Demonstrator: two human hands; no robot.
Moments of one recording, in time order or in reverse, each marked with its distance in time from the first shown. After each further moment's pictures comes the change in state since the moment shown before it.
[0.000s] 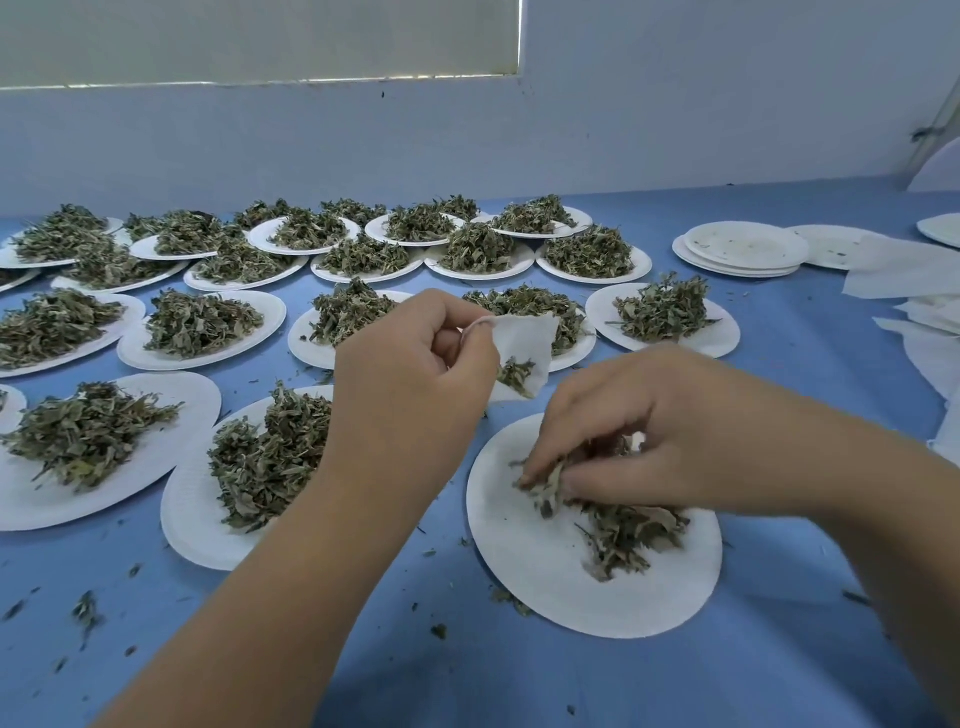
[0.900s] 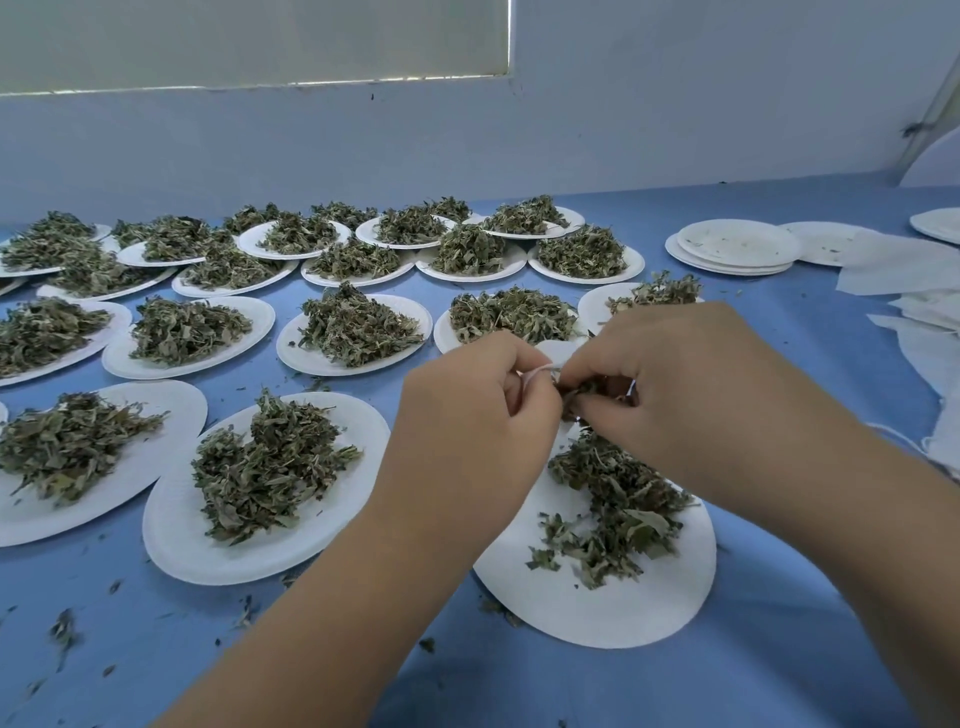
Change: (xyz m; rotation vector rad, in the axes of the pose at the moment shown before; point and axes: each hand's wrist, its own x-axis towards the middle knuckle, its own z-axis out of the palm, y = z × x) left_hand -0.013 0.006 0.028 0.108 -0.102 0.123; right_hand 0.006 -0.012 0.000 -0.472 0.308 0.267
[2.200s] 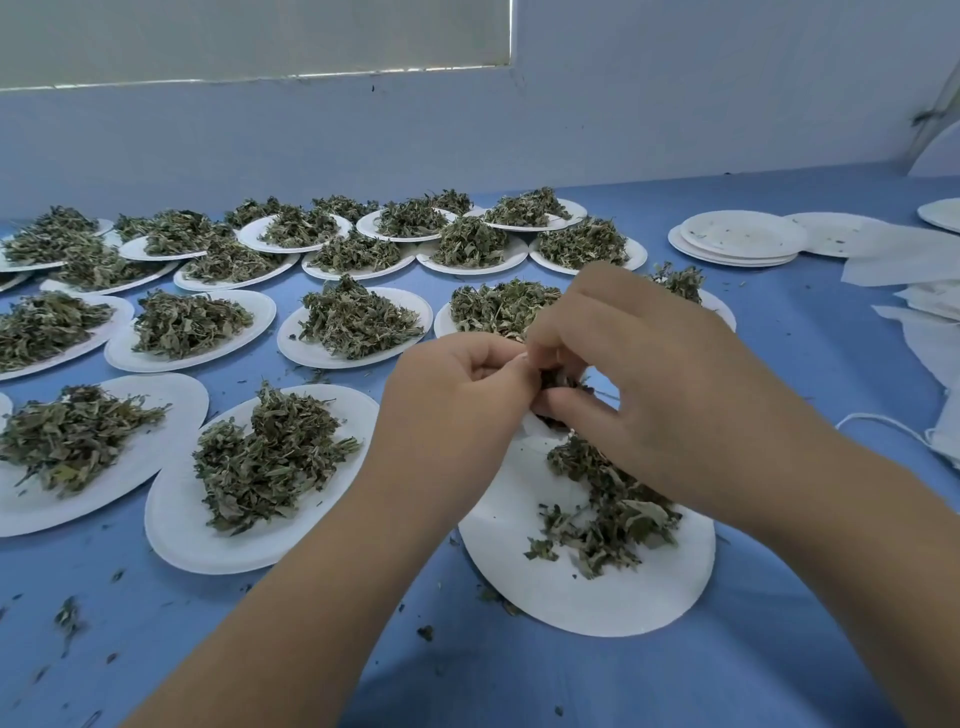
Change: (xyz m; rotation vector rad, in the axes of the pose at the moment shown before) left_hand 0.005 0.004 -0.010 -0.417 -0.140 -0.388; right_hand -0.004 -0.002 0.009 0.103 0.247 -0.305
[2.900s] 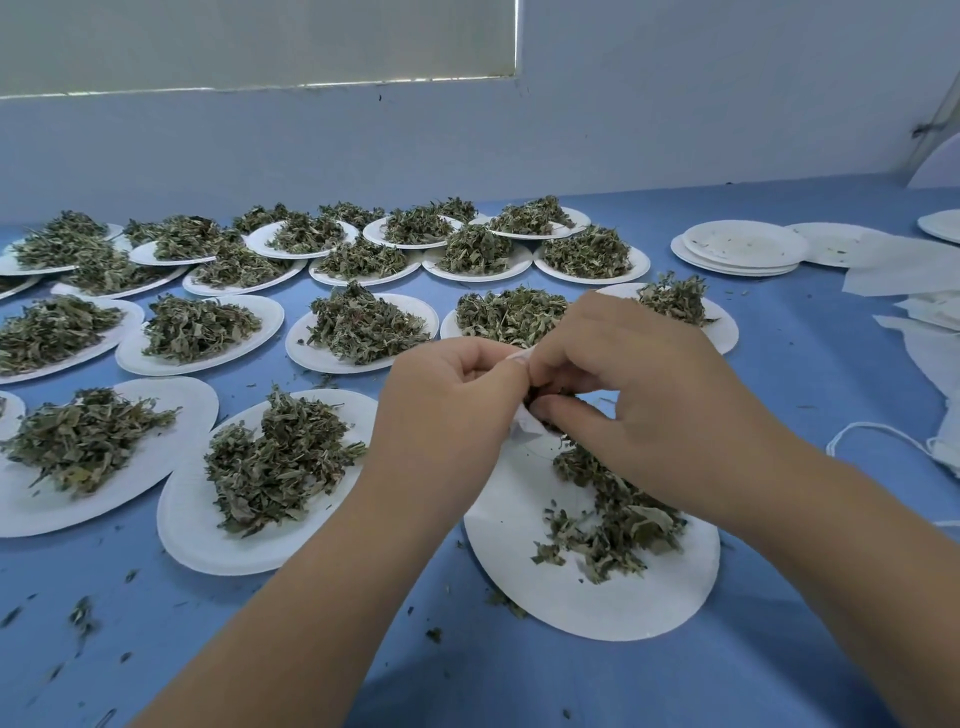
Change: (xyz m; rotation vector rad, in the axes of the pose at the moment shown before) left_hand 0.000 -0.002 -0.005 -0.052 0.063 -0.020; right_hand 0.000 0.009 0.015 0.137 0.029 0.041
